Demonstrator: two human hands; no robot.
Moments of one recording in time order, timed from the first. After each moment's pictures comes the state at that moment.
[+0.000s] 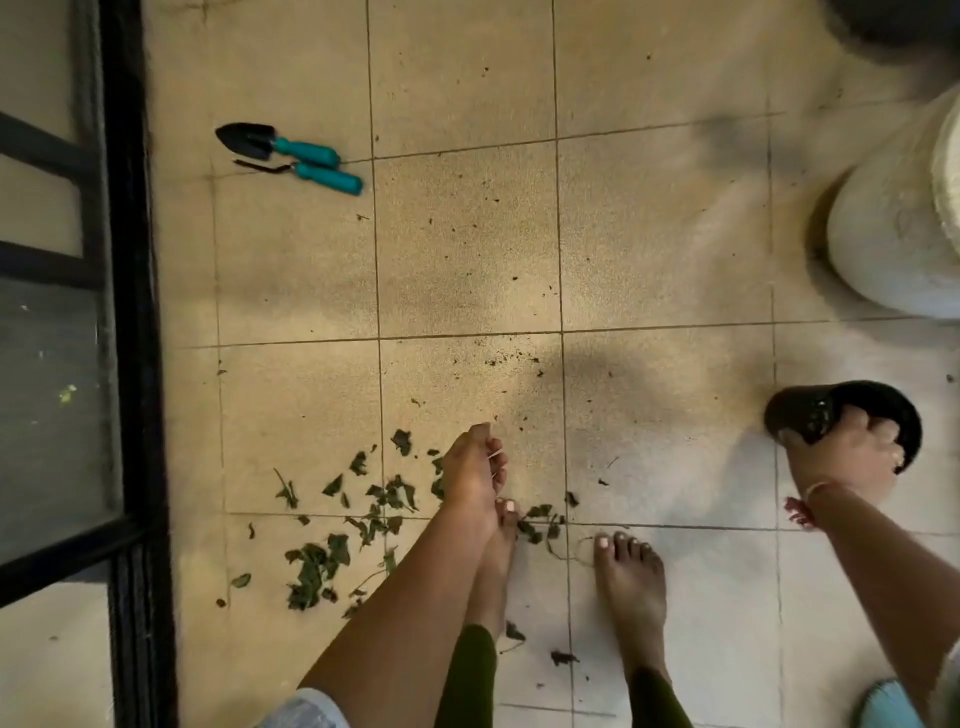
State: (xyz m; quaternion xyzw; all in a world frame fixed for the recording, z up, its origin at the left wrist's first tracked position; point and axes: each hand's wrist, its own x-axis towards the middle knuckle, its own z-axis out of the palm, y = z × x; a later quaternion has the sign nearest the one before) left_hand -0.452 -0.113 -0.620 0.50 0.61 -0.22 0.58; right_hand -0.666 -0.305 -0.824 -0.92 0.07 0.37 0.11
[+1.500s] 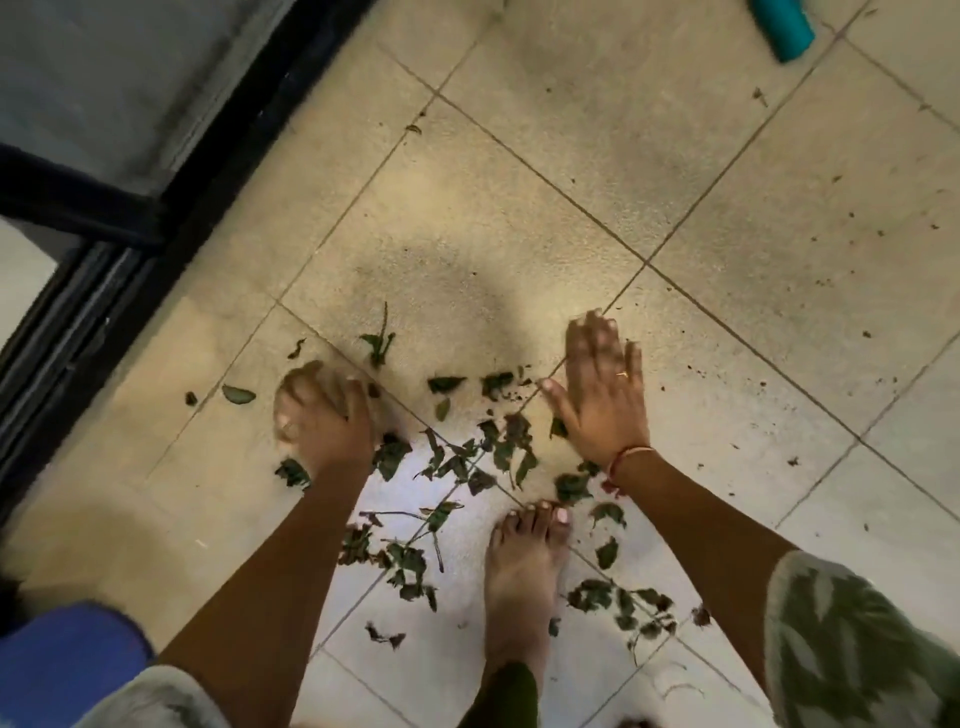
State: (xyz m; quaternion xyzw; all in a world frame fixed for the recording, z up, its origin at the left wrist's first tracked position) left_hand -0.620 0.207 -0.816 0.73 0.64 -0.03 0.22; right_hand -0.443 -0.012 -0.851 -0.90 -0.35 0.24 0.06
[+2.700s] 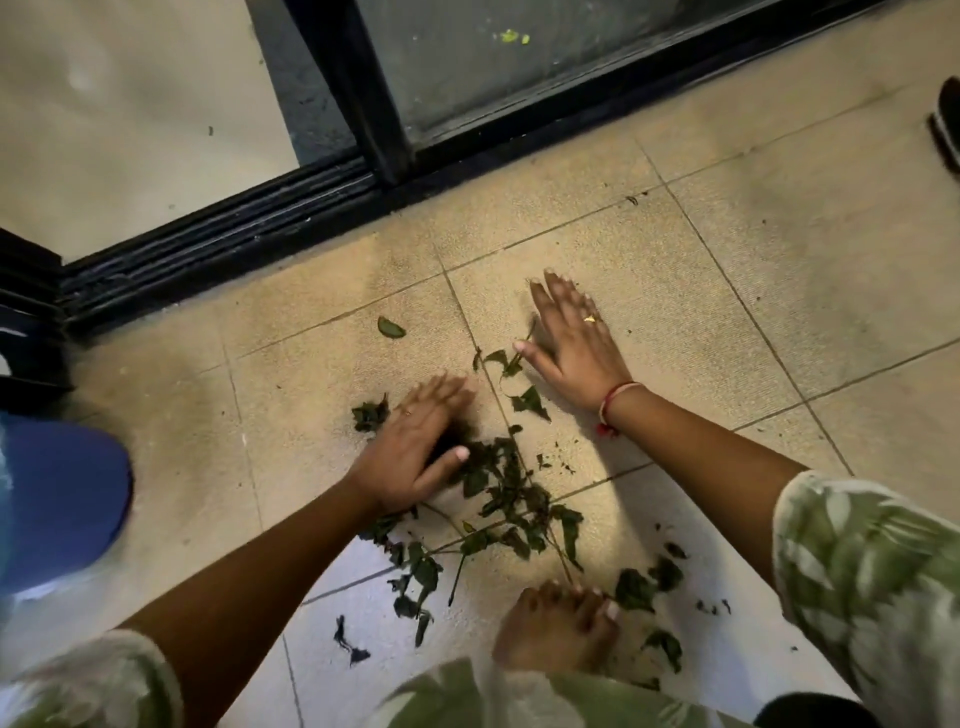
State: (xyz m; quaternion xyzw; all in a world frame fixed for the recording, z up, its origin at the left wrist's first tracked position) left_hand -0.708 0.188 -0.840 0.91 0.31 0.01 0.27; right_hand -0.448 0.167 -0.847 -0.73 -0.64 0.22 0.12
